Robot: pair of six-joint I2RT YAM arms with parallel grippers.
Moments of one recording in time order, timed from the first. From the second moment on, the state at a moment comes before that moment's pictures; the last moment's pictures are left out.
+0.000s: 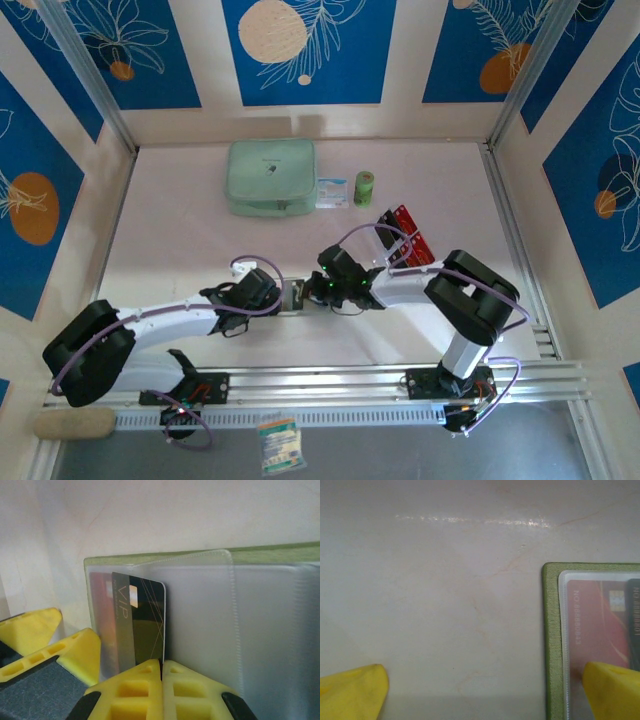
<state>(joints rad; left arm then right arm) -0.82 1.27 0.46 -0.29 -0.35 -0.80 0.88 1.70 0.73 0.14 -0.26 1.10</state>
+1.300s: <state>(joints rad) -0.82 1.26 0.46 -0.30 -0.35 -0.81 0.89 1.88 1.08 -0.23 -0.31 0.83</state>
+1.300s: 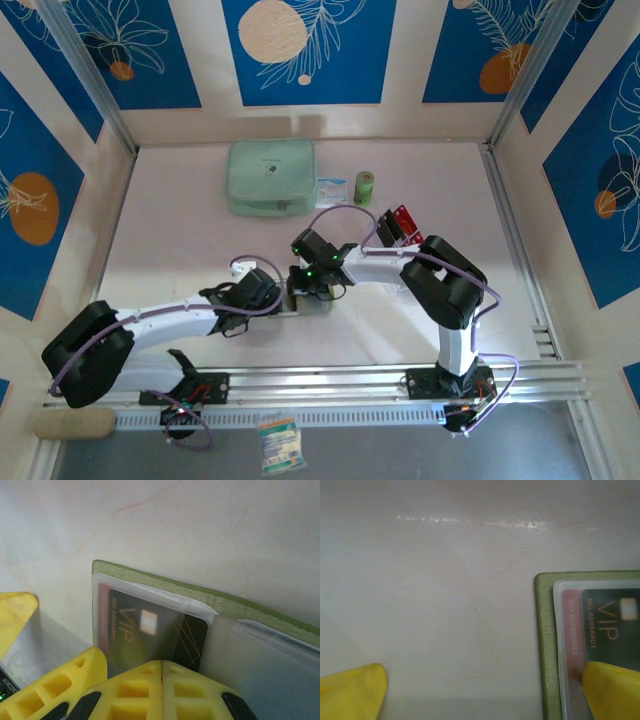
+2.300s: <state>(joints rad) -0.82 1.24 0.45 -0.31 -0.37 -0.84 0.88 1.82 1.05 -0.29 -0.29 0.81</state>
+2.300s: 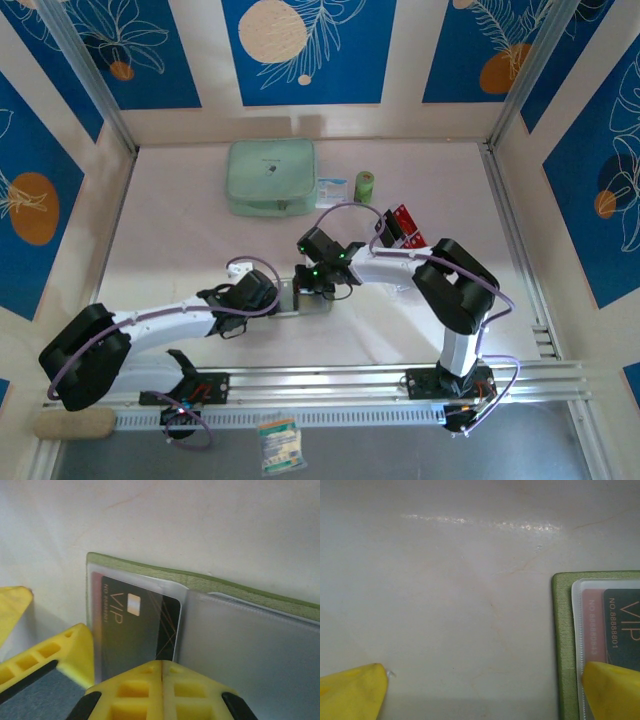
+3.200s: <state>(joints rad) -0.75 1.16 0.46 -0.38 -0.37 -0.84 0.91 1.89 1.13 -0.34 -0.28 0.78</state>
